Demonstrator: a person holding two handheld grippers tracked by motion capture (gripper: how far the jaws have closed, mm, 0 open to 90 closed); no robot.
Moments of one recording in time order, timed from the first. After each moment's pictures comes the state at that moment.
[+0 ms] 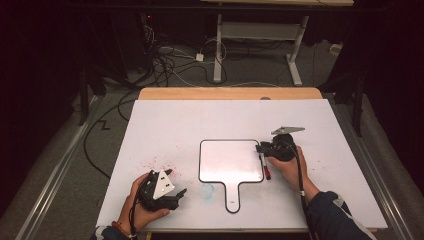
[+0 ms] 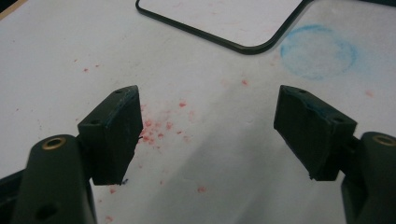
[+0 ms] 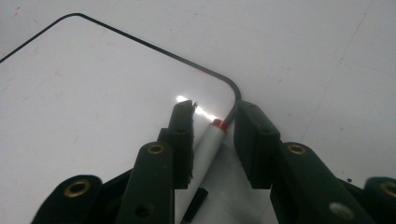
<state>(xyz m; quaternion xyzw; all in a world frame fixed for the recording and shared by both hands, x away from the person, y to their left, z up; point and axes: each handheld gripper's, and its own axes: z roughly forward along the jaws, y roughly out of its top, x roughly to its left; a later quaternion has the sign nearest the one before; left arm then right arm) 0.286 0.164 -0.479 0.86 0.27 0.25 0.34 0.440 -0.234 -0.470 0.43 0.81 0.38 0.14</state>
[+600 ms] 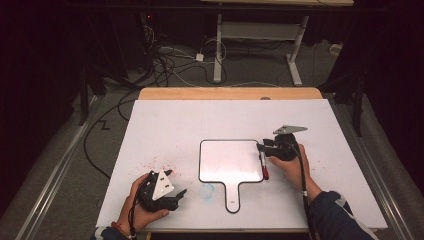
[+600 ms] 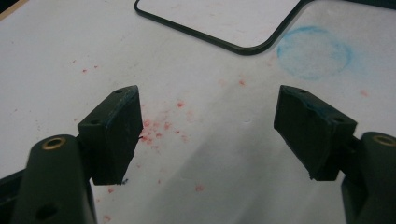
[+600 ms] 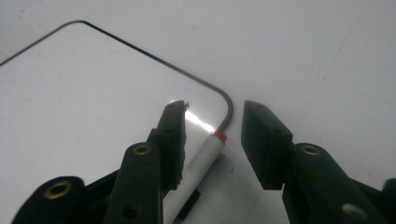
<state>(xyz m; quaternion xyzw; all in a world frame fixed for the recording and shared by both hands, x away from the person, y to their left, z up) 0.285 0.165 -0.479 0.86 0.27 0.25 0.35 0.436 -0.237 -0.460 0.41 0.81 0.39 0.17</state>
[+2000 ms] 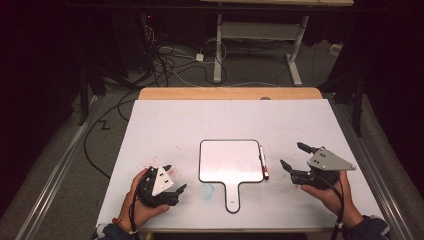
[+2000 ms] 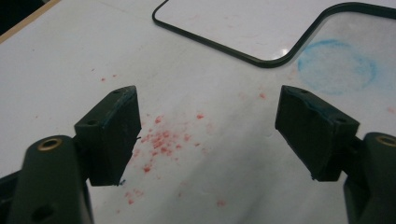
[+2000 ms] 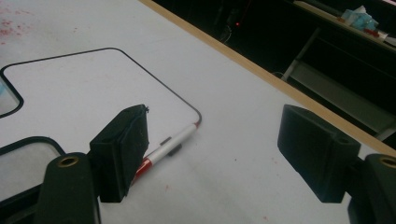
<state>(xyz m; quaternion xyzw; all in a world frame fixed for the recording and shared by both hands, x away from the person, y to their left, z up) 0.293 0.168 -0.475 0.85 0.28 0.26 0.36 0.323 -0.287 -0.410 0.27 0.79 0.43 0.35</state>
